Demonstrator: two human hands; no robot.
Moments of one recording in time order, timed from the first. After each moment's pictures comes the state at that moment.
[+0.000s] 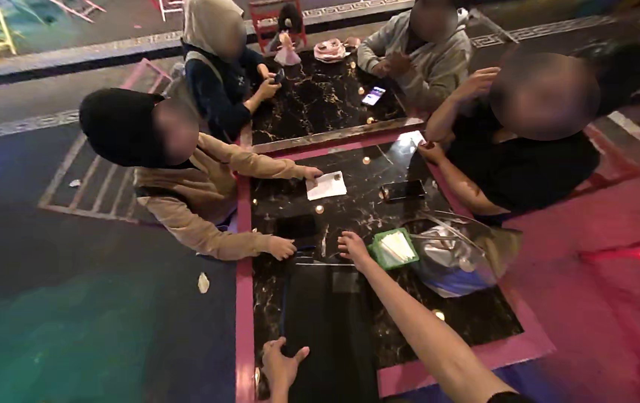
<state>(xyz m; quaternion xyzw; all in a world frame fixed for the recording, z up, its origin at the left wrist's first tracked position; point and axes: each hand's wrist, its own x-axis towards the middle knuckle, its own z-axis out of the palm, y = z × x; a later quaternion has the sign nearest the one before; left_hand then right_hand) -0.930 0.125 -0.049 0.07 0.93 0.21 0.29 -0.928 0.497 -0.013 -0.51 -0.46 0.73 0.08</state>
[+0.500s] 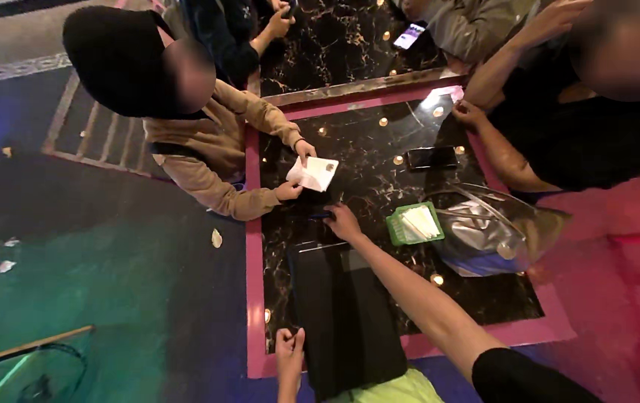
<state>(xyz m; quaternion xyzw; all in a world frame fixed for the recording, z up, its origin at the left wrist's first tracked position) -0.863 0.076 -0.050 -0.08 0.80 0.52 0.30 -0.979 0.465 -0.050 -0.30 -0.85 0.43 -0.04</state>
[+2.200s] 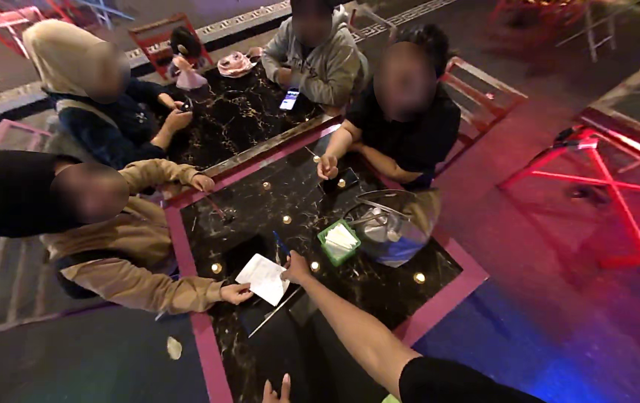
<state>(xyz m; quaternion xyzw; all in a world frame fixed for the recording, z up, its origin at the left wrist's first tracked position) -0.876 0.120 -0.039 0.02 0.85 0.40 0.34 -0.939 0.459 -0.039 -0.48 -0.66 0.58 -0.01</state>
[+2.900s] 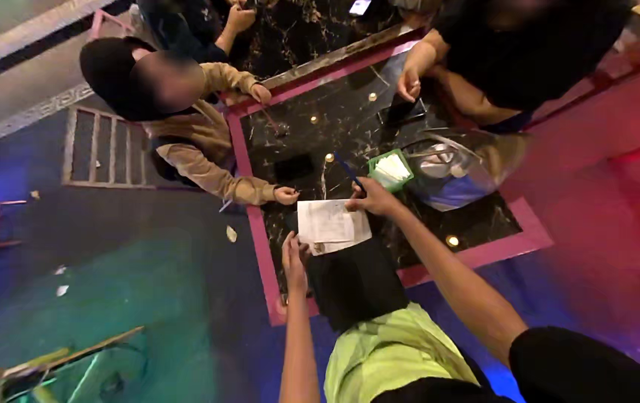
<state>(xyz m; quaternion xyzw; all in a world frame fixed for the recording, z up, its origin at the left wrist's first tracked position) -0.921 0.174 0.044 0.06 0.71 0.63 0.30 -0.818 0.466 0.084 -0.26 -0.74 0.62 0.03</state>
